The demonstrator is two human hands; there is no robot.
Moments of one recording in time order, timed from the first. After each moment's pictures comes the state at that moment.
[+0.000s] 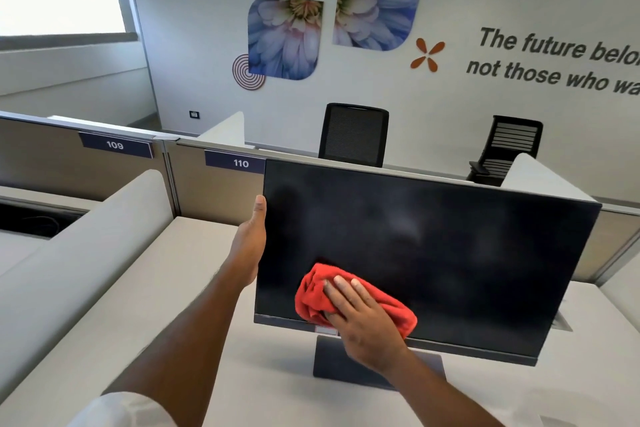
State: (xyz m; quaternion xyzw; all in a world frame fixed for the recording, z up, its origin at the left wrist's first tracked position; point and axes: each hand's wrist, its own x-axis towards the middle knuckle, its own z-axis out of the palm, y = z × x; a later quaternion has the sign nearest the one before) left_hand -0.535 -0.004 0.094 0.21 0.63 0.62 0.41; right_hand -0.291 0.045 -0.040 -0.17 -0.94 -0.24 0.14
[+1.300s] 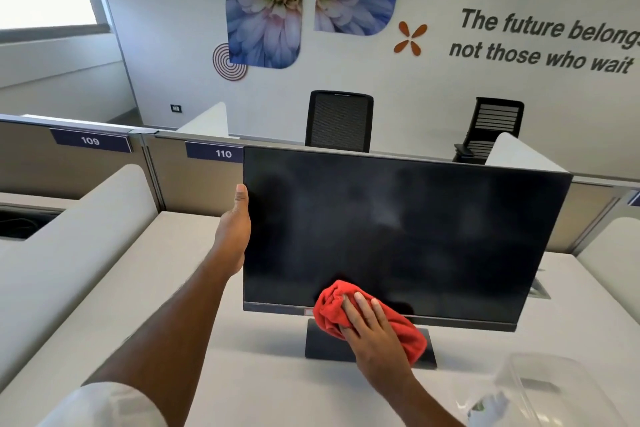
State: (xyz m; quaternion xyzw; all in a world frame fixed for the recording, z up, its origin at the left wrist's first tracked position) left_hand -0.530 -0.006 0.096 0.20 0.66 0.61 0.39; right_hand -0.243 0.001 -0.081 -0.35 -0.92 -0.14 0.08
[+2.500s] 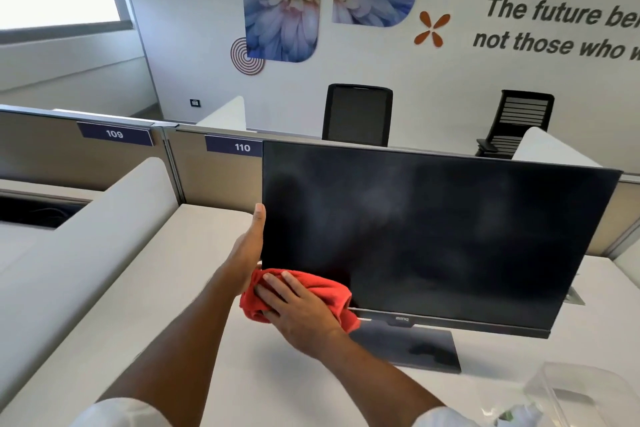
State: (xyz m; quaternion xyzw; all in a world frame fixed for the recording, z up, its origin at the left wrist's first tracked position) left_hand -0.543 -0.026 0.051 0.28 0.67 0.52 0.45; right_hand -0.393 -0.016 -0.031 -0.14 -0.96 -0.23 0.01
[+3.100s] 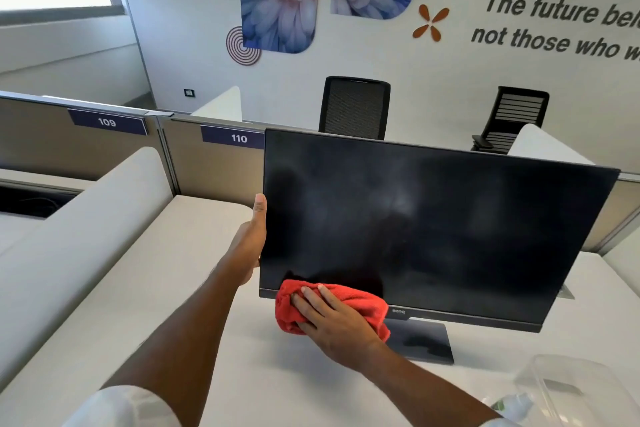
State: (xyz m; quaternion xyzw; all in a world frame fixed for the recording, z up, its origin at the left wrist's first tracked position) left_hand -0.538 -0.015 0.052 0.24 0.70 0.51 0.44; right_hand -0.324 -0.001 -0.067 -0.09 -0.96 -0.26 0.03
